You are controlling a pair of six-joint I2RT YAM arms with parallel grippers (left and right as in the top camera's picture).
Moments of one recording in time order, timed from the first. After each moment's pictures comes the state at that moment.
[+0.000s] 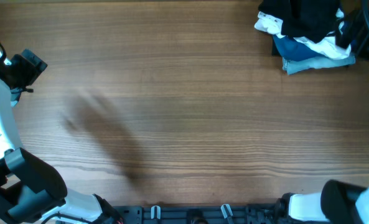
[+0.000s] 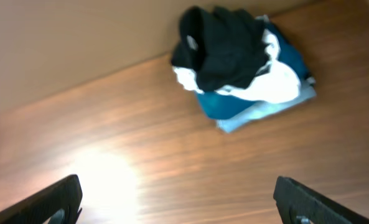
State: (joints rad) left arm 0.51 1.72 1.52 -0.88 0.09 -0.38; right arm -0.24 1.58 2.42 -1.59 -0.22 0.16
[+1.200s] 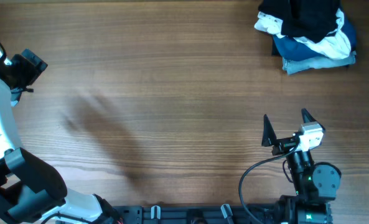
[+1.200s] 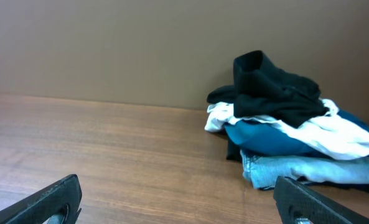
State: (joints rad) left arm 0.51 1.72 1.52 -0.88 0.09 -0.38; right arm -0.10 0.07 0.07 -0.01 -0.25 -0.03
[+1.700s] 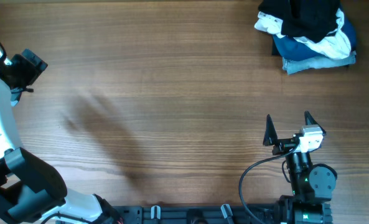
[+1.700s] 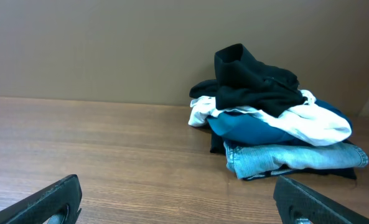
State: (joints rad) left arm 0.51 1.72 1.52 -0.88 0.09 -0.38; right arm -0.10 0.02 0.01 0.01 -0.17 -0.03
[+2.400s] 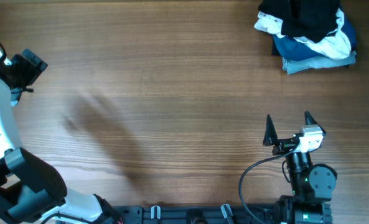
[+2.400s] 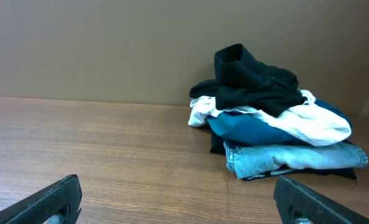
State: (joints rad) left arm 0.51 1.72 1.52 -0.88 0.09 -0.38; right arm -0.10 0.02 0.01 0.01 -0.17 -0.03
